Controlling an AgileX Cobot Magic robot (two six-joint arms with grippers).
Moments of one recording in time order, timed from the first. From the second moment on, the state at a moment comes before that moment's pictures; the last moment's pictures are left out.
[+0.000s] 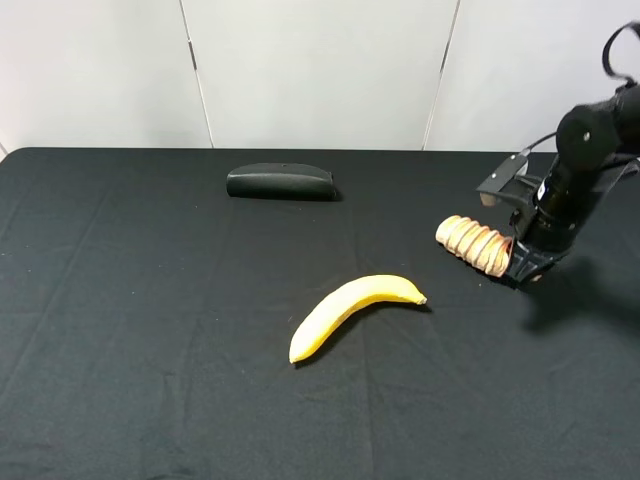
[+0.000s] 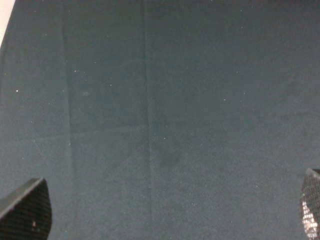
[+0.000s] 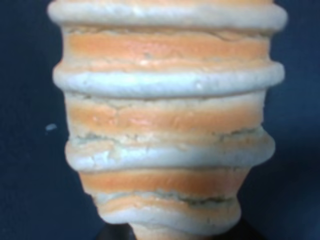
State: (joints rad) left arm -0.03 0.00 -0.49 0.02 1.06 0.01; right arm 0.12 1.83 -0.98 -0.15 0.62 -0.49
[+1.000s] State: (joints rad) left arm -0.03 0.00 -0.49 0.02 1.06 0.01; right arm 0.20 1.49 -1.05 0.02 0.93 -0.49
